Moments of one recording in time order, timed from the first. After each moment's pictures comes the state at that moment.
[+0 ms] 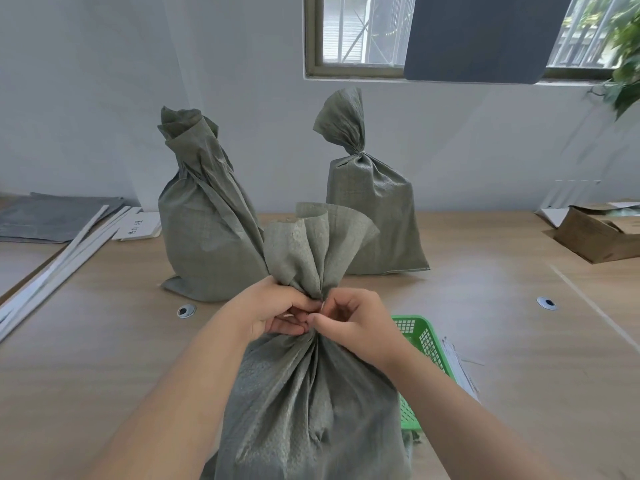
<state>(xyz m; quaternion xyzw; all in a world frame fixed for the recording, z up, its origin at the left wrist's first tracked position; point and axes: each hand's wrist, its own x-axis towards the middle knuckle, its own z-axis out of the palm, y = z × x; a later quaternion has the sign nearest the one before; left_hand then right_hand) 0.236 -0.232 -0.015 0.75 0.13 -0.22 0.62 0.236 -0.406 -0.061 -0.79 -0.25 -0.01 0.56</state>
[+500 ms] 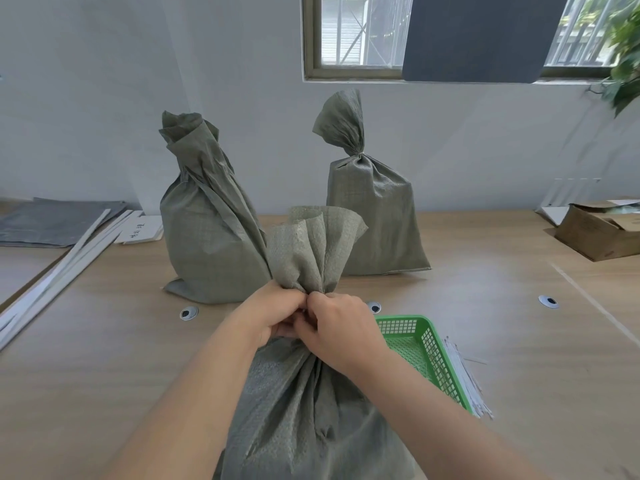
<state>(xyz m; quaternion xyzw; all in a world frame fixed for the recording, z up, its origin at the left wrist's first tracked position) 0.229 -0.242 -0.016 0.76 0.14 -0.16 0.61 0.231 -0.372 -0.067 -0.88 -0.30 -0.29 0.23</state>
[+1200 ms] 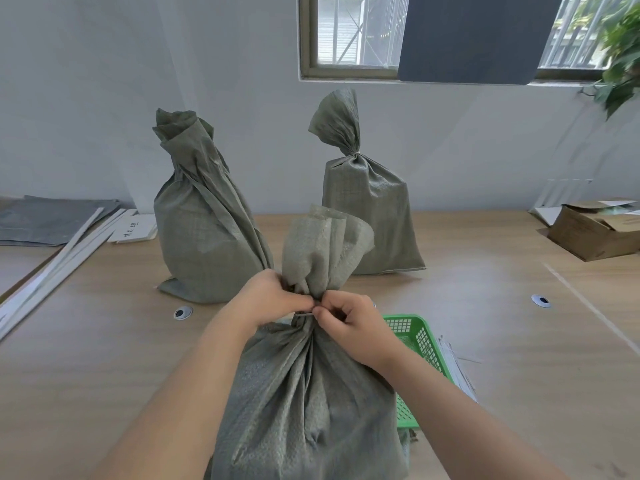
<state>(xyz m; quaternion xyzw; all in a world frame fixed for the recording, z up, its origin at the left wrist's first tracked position) 0.240 -0.229 -0.018 0.87 0.06 -0.09 0.48 0.241 -0.407 -0.073 -0.81 -0.28 -0.06 0.50</state>
